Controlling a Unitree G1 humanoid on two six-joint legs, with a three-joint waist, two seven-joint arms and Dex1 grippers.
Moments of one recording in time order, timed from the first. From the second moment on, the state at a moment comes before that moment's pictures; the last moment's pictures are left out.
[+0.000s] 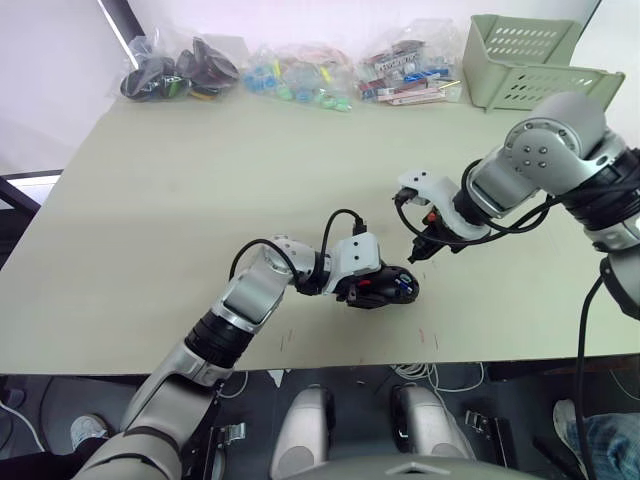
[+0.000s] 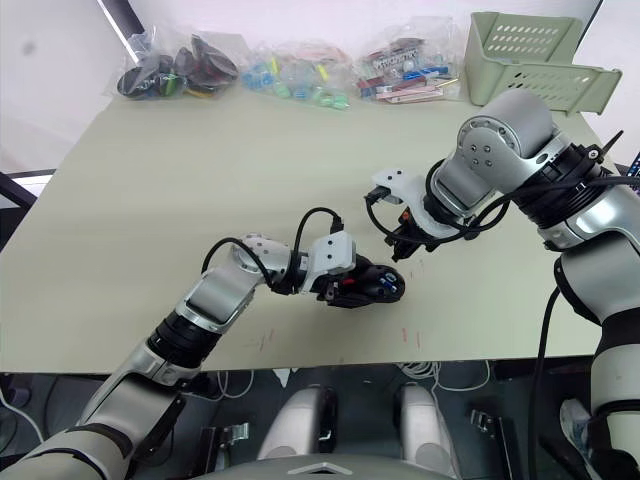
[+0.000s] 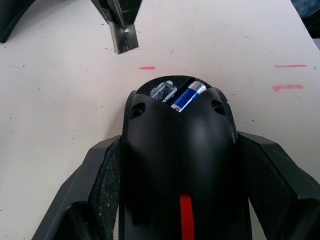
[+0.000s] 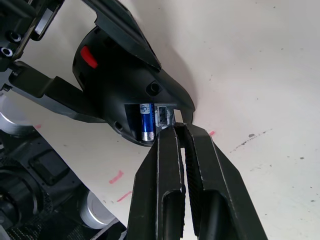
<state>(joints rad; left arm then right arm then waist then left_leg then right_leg) -0.59 0.48 -0.45 -0.04 -0.06 0.45 -1.11 -1.39 -0.72 0.79 0.21 1.22 1.61 0.33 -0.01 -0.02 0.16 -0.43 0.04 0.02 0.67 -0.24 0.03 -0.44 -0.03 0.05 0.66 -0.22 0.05</state>
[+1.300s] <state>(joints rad) -0.60 0.46 -0.46 -0.02 -0.03 0.43 -1.12 -1.34 -0.66 0.83 0.28 1.22 1.61 0.30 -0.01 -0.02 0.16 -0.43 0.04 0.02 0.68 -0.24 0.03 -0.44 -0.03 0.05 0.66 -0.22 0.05</state>
